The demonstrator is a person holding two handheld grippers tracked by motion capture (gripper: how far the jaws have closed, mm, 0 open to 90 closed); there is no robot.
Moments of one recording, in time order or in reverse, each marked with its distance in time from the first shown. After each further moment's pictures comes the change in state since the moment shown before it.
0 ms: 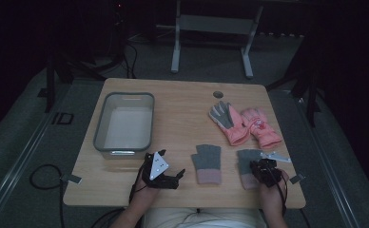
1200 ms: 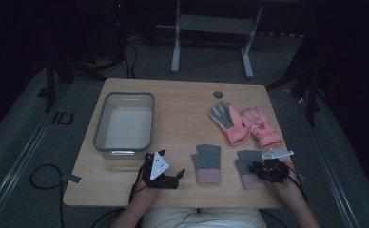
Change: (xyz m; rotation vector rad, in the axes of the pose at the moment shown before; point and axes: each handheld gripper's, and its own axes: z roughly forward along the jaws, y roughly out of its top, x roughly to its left) left arm 0.000 0.000 0.000 0.002 0.005 0.000; right arm -0.038 0.012 0.006 0.078 0.311 -0.389
